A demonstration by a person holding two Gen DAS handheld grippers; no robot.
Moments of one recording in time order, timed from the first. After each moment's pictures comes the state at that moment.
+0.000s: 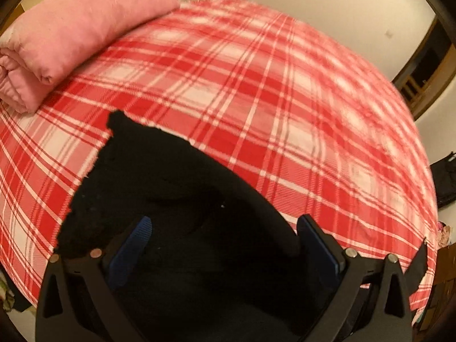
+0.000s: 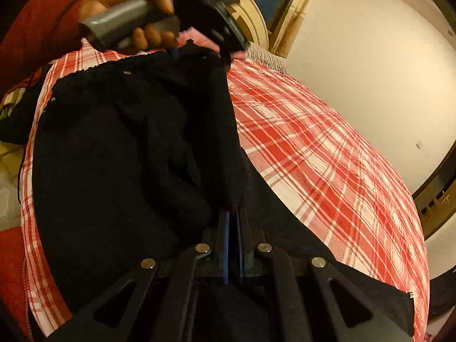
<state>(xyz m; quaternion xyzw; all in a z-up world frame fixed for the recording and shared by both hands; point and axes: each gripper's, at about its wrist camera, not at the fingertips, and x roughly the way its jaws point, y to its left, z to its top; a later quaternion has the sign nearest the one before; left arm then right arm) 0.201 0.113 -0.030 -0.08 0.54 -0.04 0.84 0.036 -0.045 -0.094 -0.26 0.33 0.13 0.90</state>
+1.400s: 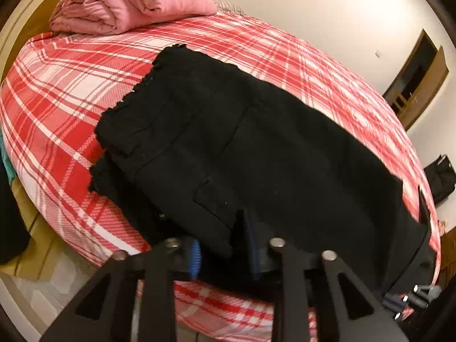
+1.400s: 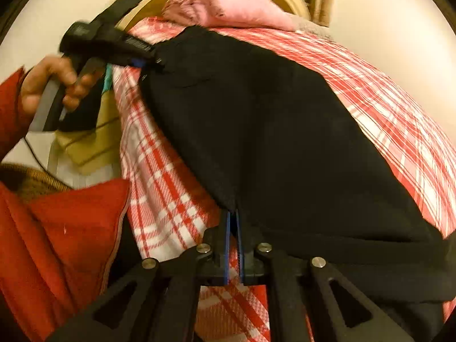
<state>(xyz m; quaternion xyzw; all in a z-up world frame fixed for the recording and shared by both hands) -0.038 0.225 -0.080 -0.12 0.47 -0.05 0.87 -0.078 -0.019 -0.124 -0.16 0.43 0.24 0.86</state>
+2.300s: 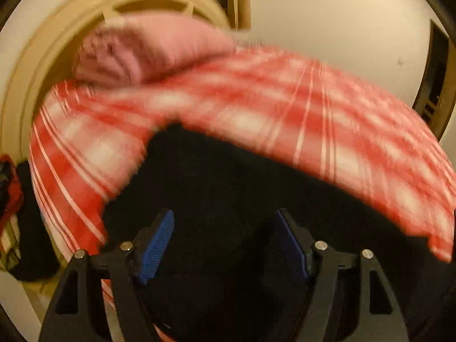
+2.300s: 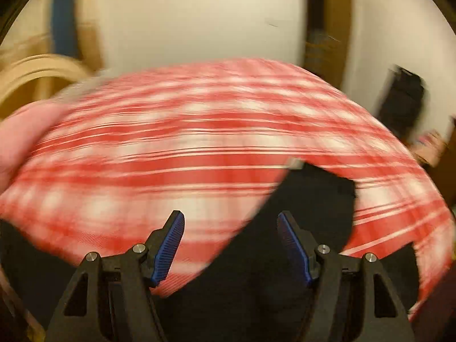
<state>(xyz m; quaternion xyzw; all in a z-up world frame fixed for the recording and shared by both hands) 0.002 0.194 -0.066 -0.07 0.41 0.05 0.91 0.022 -0.304 -0.030 0.09 0.39 -0.26 0.88</state>
